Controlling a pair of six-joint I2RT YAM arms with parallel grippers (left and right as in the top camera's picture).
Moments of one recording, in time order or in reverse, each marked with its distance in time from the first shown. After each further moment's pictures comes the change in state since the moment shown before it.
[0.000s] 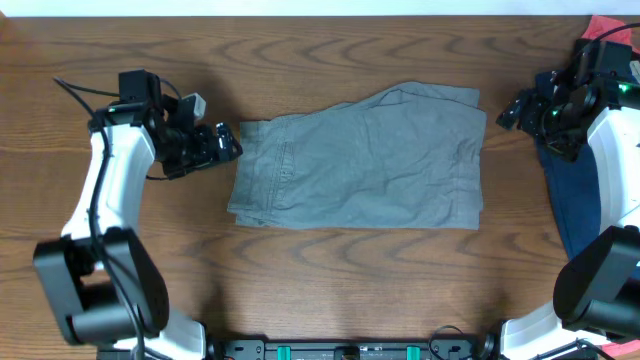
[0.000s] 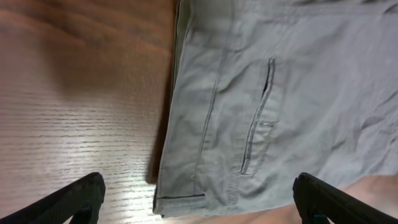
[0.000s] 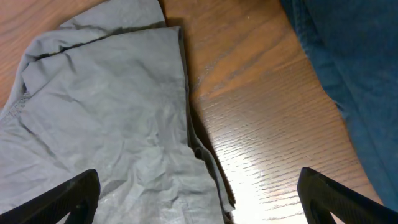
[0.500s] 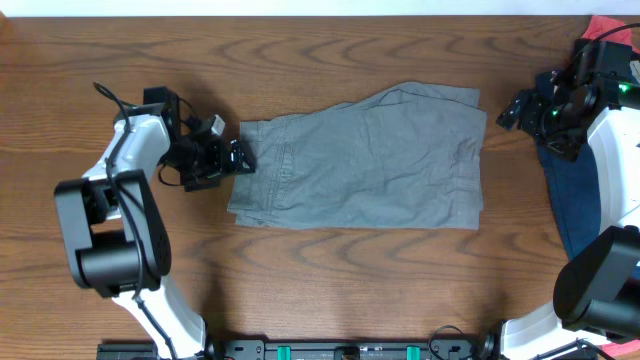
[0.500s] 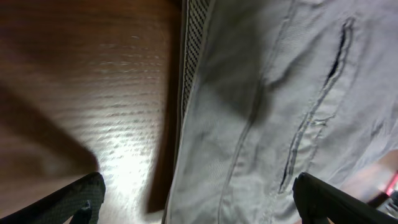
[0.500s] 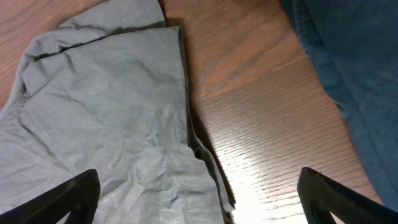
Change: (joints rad) left arm -0.001 0.238 0.000 0.018 0.076 0.091; right arm 0.000 0.000 0.000 0.000 0.000 0.000
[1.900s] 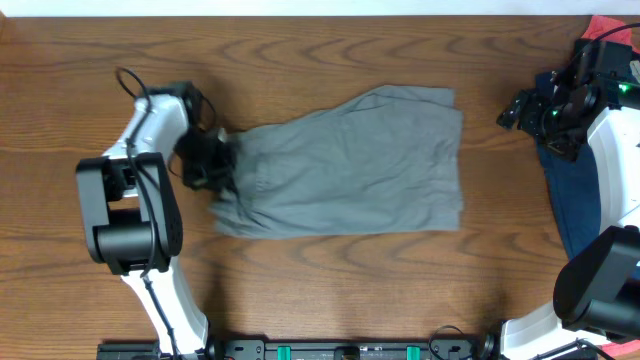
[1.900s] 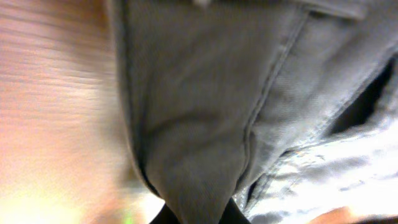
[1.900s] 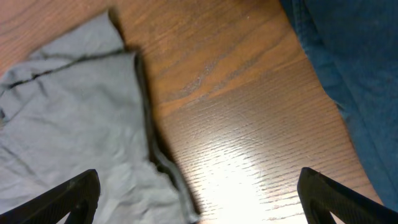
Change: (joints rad) left arm -0.066 0.104 0.240 -0.332 -0.277 -0.209; right arm 0.000 0.000 0.000 0.000 0.000 0.000
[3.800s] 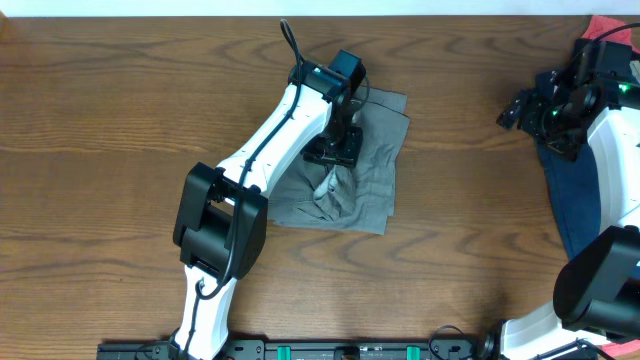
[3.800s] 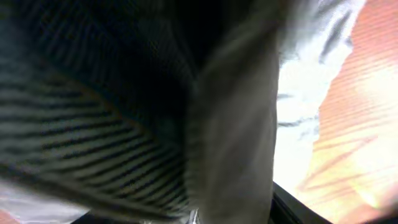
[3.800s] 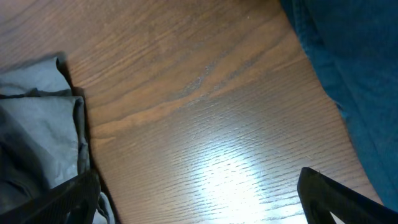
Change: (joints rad) left arm -0.613 0.069 0.340 0.006 -0.042 -0.112; right arm 0.000 0.000 0.000 0.000 0.000 0.000
